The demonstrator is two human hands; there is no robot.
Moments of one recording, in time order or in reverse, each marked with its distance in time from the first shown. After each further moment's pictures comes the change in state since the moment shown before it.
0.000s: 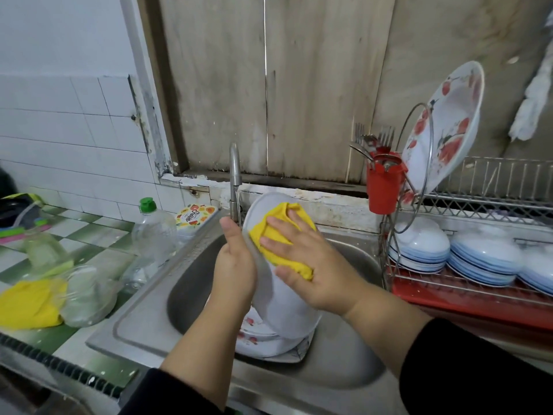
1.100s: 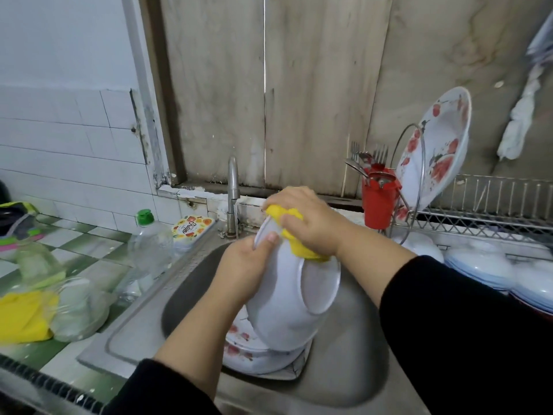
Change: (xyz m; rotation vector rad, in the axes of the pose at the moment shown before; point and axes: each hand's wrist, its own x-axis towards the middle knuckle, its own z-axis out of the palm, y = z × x) left_hand 0.028 0.000 -0.001 0.254 -0.274 0.201; right_hand 0.079 0.021 -0.038 -0.114 -0.197 0.199
